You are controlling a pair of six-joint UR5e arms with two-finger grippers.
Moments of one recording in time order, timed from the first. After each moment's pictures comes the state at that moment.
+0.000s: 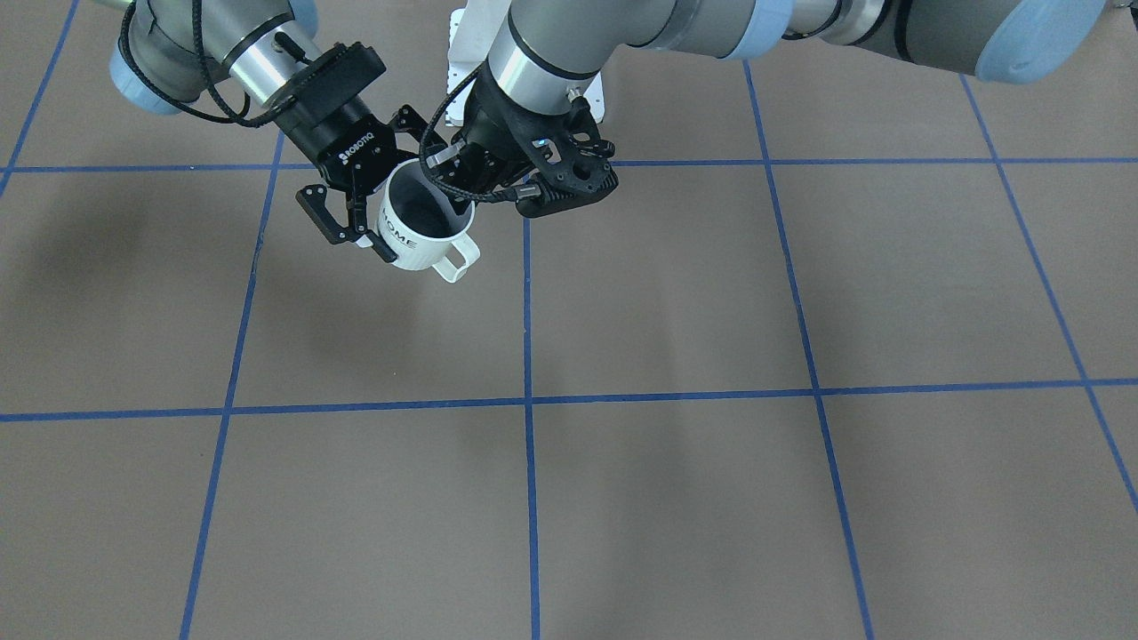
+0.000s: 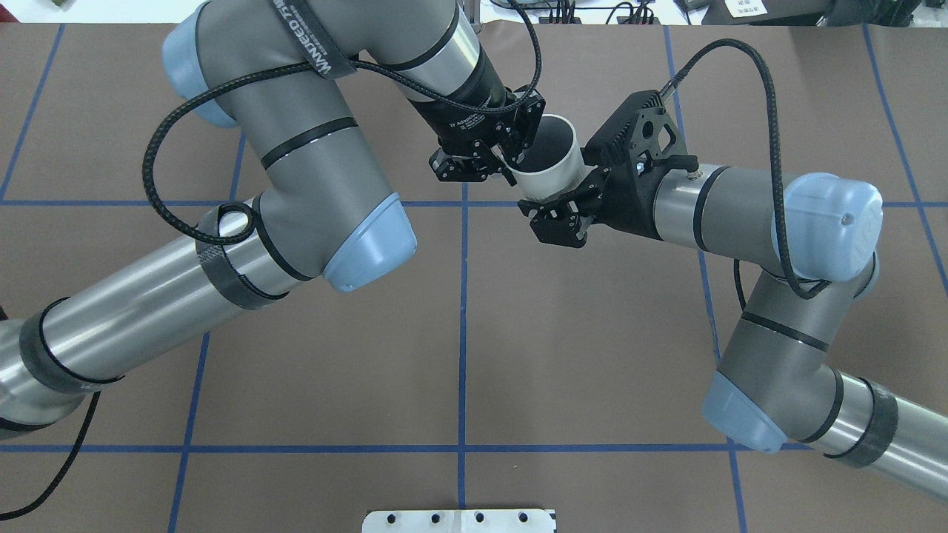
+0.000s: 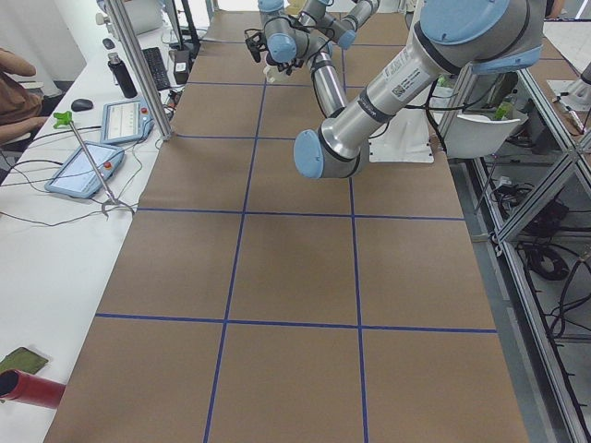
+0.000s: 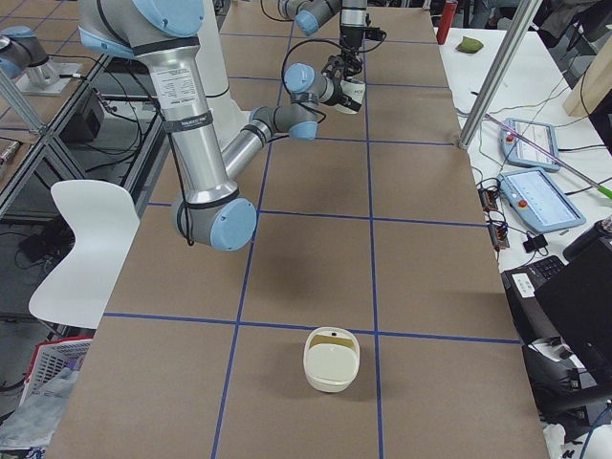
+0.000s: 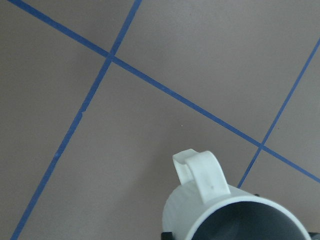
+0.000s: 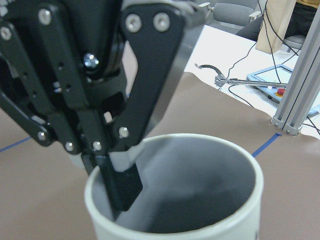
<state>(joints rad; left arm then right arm) -0.73 -2.57 -1.60 -1.67 -2.24 -1.76 0.60 -1.22 1.92 -0.75 1.63 0.47</state>
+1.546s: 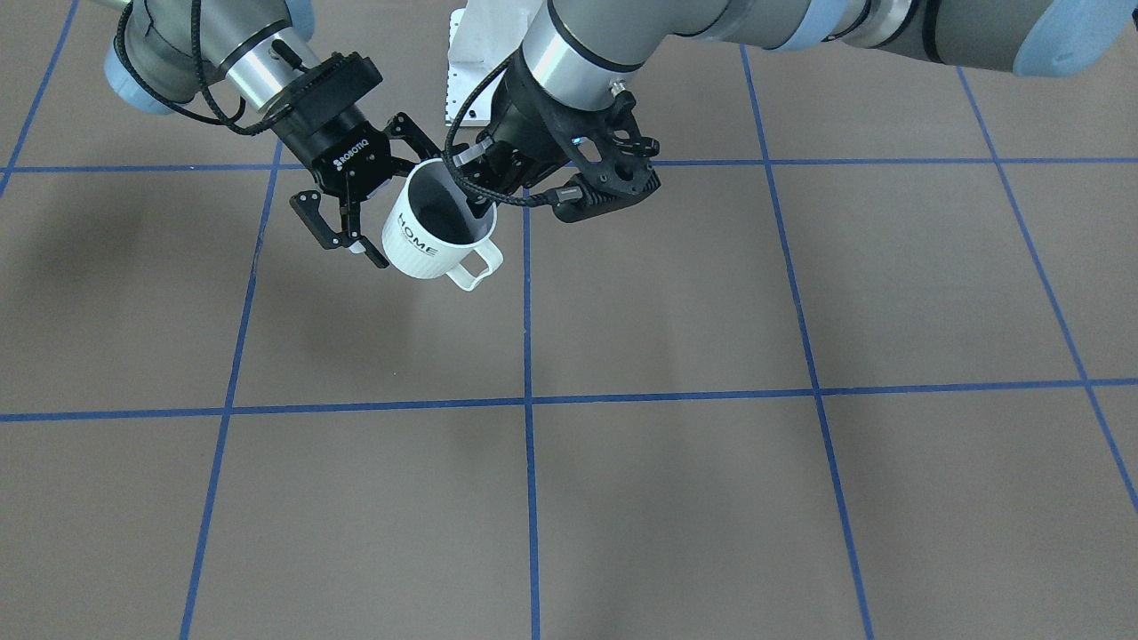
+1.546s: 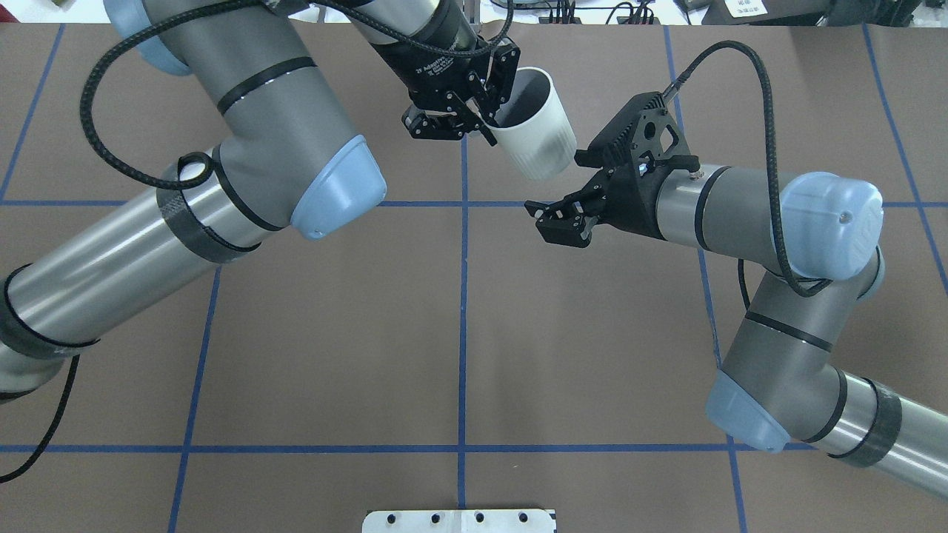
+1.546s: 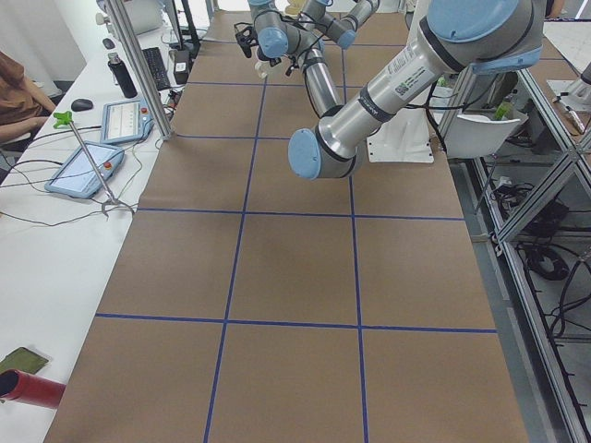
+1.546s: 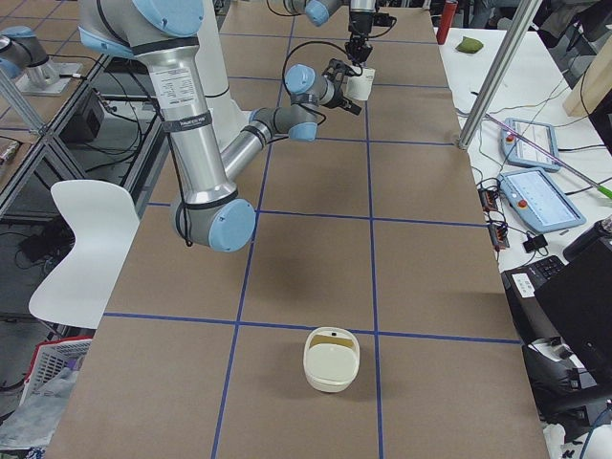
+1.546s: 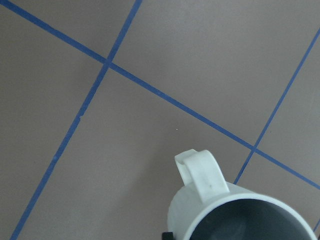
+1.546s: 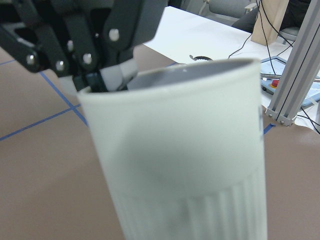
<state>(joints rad) -0.82 -2.57 -1.61 -1.66 -2.32 -1.76 0.61 -1.23 1.92 -0.78 1.63 0.47</state>
